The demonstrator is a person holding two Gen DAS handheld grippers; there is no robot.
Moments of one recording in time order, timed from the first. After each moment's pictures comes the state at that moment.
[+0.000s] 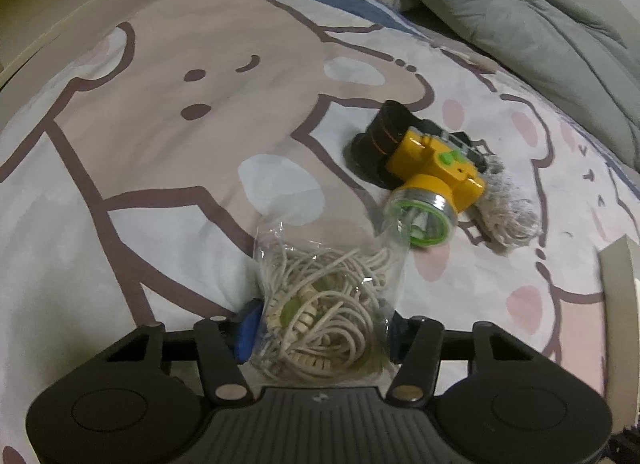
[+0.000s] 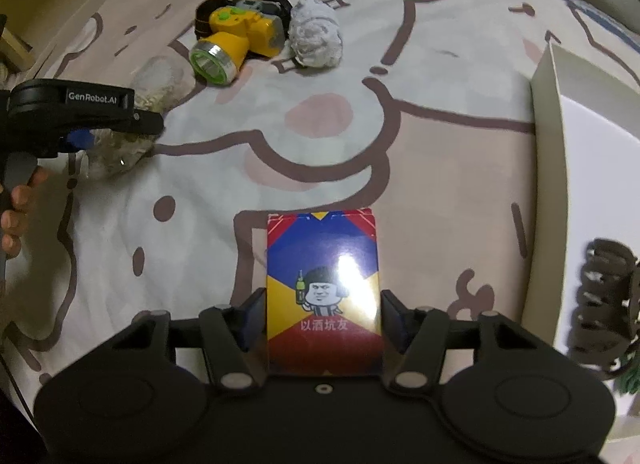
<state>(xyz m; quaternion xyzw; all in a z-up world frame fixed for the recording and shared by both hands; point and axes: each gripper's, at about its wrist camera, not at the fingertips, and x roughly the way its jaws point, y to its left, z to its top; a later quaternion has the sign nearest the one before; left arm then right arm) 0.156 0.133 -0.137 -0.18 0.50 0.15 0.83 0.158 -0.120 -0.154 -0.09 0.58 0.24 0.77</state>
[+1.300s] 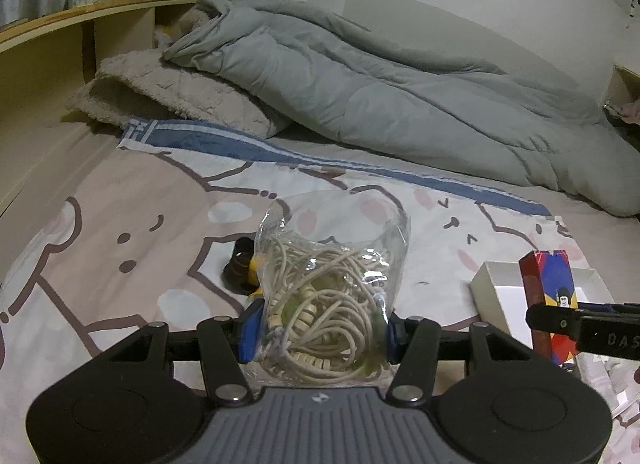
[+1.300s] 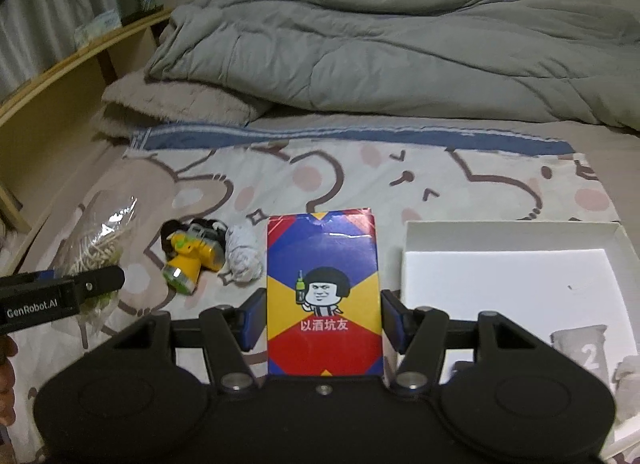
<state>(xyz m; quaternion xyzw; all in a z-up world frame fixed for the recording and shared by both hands) 0.124 0.038 -0.029 -0.09 0.36 0.06 0.93 0.181 -0.194 -0.043 0.01 0.40 0.18 0.90</state>
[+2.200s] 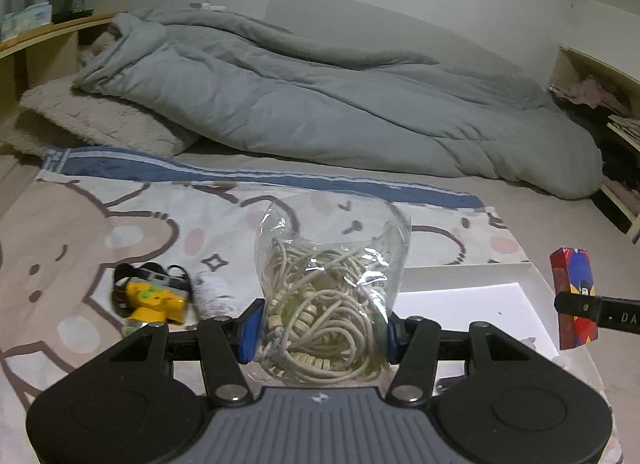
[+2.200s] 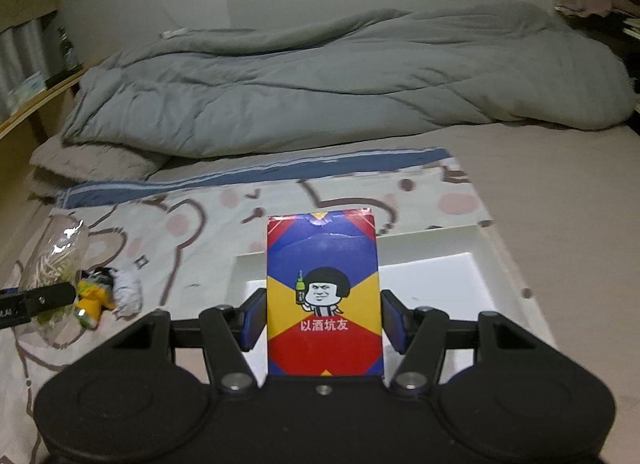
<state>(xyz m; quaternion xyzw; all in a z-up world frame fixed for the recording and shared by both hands) 0.156 -0.065 -0.017 -0.07 0.35 -0.02 0.93 0.190 -0.347 -0.027 0.04 0.37 0.07 0.93</state>
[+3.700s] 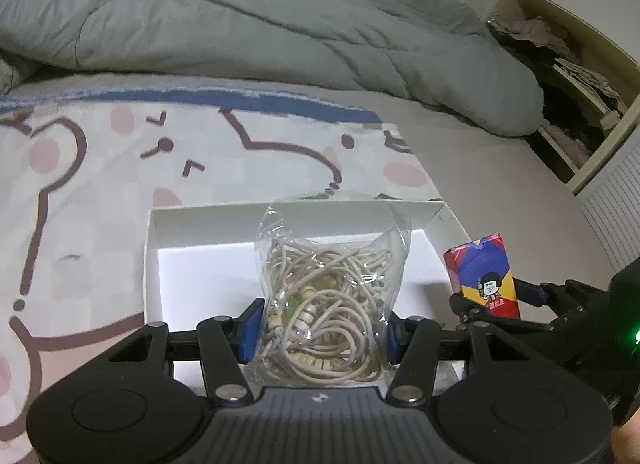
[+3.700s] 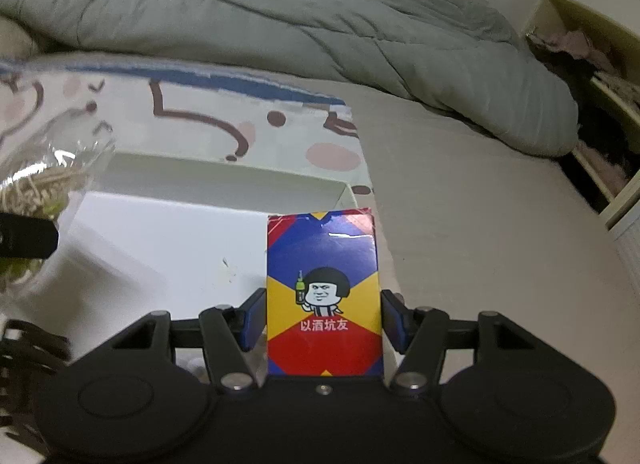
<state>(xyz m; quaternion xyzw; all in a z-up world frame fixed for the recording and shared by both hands) 0.259 -0.215 -0.107 -0.12 0.44 -0.15 0.88 0.259 -0.399 -0.125 -0.16 0.41 -0.05 0.90</state>
